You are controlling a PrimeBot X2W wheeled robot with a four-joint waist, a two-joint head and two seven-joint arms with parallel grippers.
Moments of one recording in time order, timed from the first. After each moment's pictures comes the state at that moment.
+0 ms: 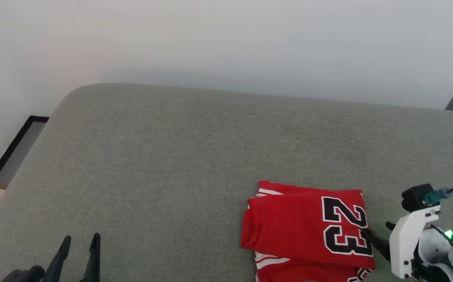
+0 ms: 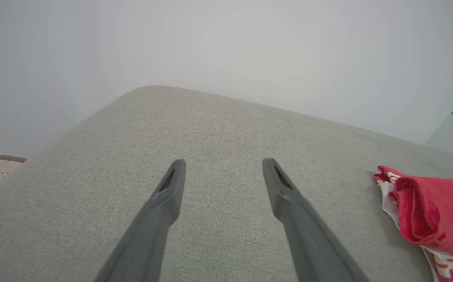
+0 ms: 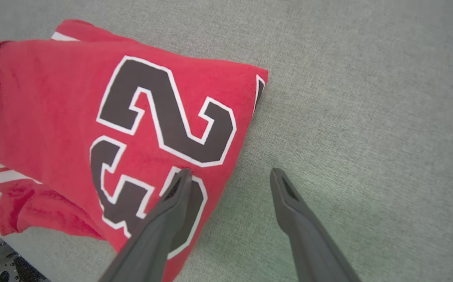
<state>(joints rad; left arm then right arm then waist) 0.16 0.30 -0.05 0.18 -0.49 -0.13 -0.26 -0.23 -0.51 0.39 0.41 0.68 0.13 0.42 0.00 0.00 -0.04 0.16</state>
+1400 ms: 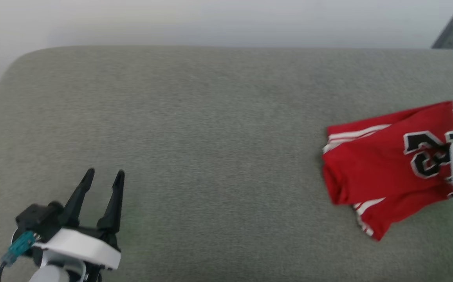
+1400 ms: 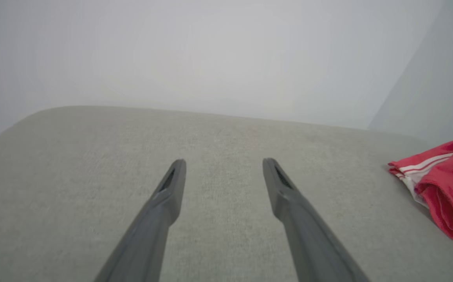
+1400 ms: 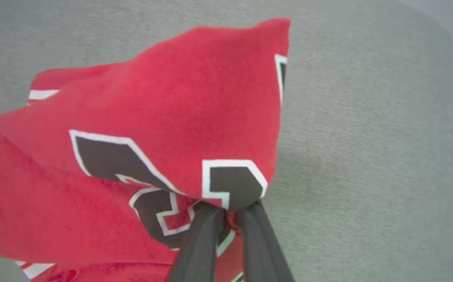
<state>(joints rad) -0.09 0.36 -0.20 0.18 -0.54 -0.13 -0.26 -0.66 -0.66 0.45 0.65 0.73 0.13 0.56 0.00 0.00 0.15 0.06</state>
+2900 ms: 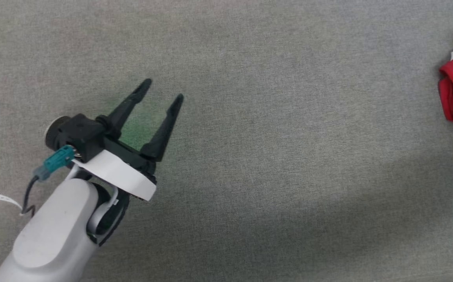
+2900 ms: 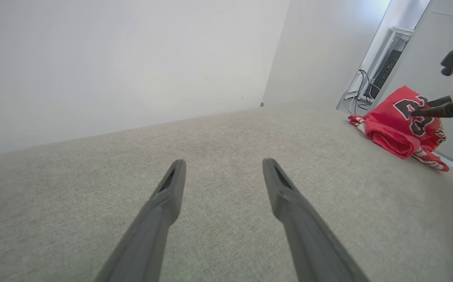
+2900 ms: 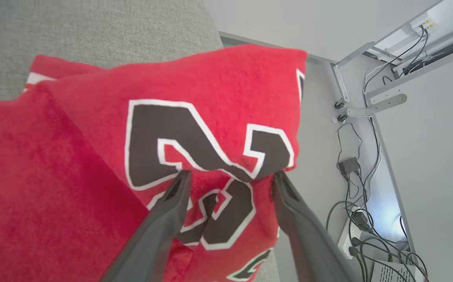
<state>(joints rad) -0.54 0.47 -0.56 0.19 -0.59 -0.13 -0.26 -1.02 -0.61 -0.09 1.16 -0.06 0.13 0.17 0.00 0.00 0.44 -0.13</state>
